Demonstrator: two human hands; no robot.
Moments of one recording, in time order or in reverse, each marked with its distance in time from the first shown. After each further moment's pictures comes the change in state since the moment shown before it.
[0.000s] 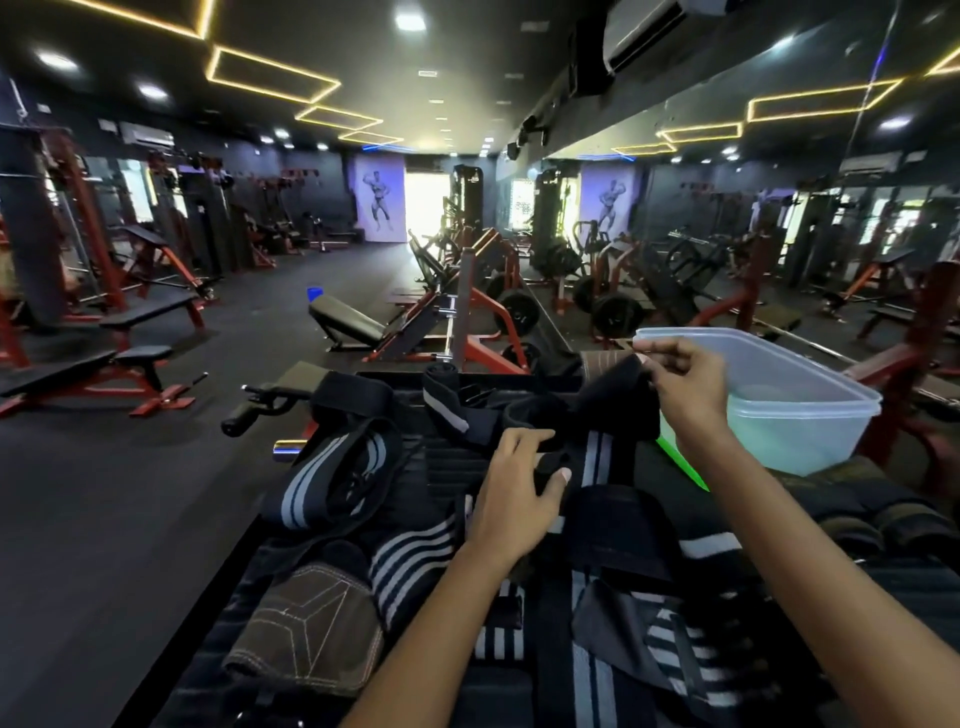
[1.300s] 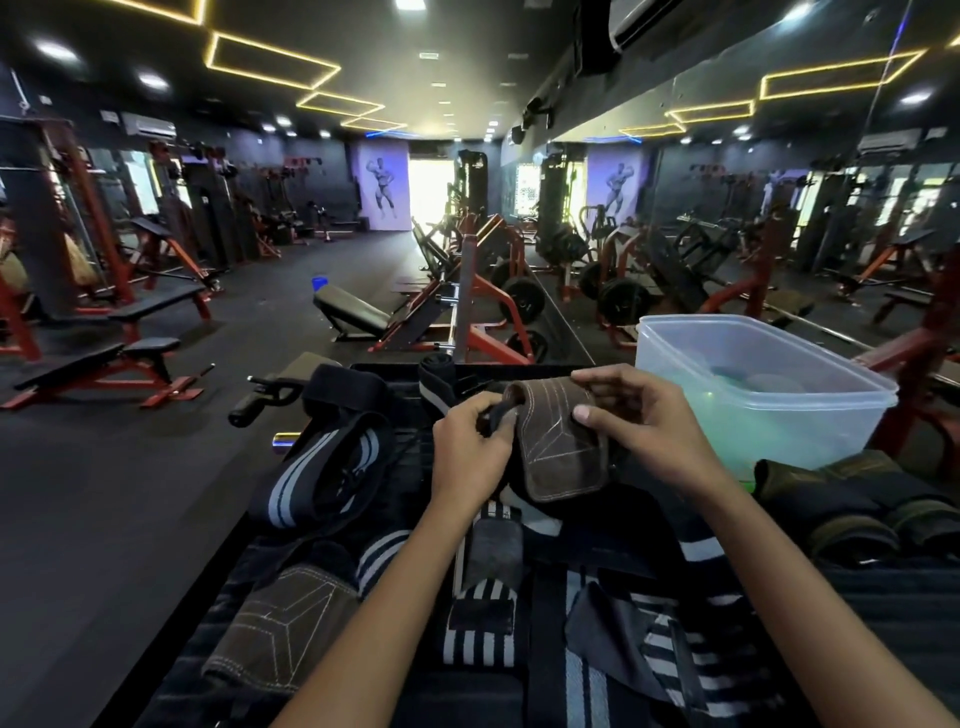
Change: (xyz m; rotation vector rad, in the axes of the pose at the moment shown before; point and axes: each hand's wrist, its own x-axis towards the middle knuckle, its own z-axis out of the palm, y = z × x) left_hand 0.025 0.004 -0.033 -0.263 0.268 -0.149; right_hand -0.057 -0.014 -0.006 0.016 -0.517 -0.148
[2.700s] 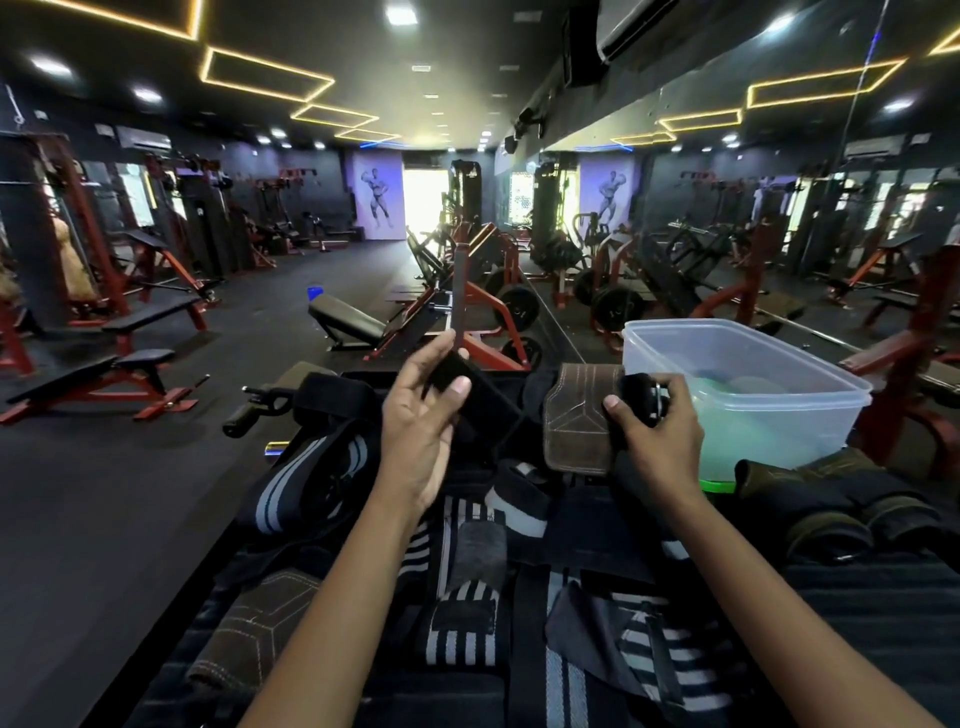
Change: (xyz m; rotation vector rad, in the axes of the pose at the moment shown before) left_hand 0.008 0.017 -0.025 -0.868 -0.034 0.031; right_hand -0.001 0.034 -0.004 -0.167 0.558 0.163
